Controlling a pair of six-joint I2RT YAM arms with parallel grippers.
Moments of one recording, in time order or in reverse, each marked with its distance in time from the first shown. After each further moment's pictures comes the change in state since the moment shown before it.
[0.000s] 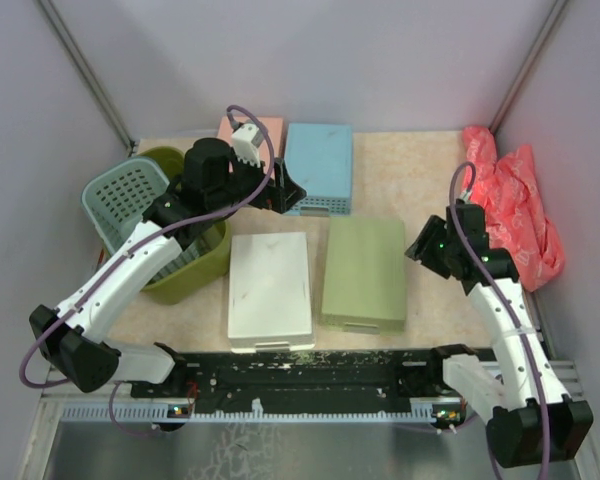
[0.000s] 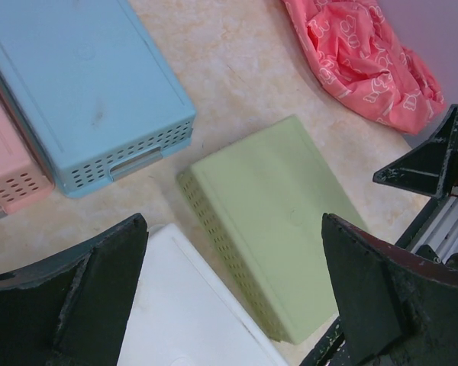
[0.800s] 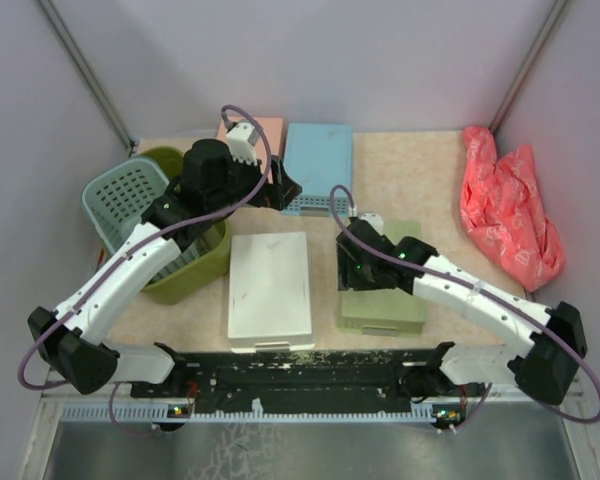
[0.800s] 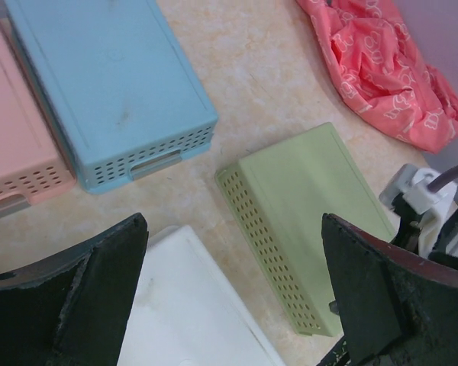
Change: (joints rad) left arm 0.000 -0.004 -0.003 0.000 -0.064 -0.016; right arm 0.727 0.235 0.150 -0.073 0.296 0.080
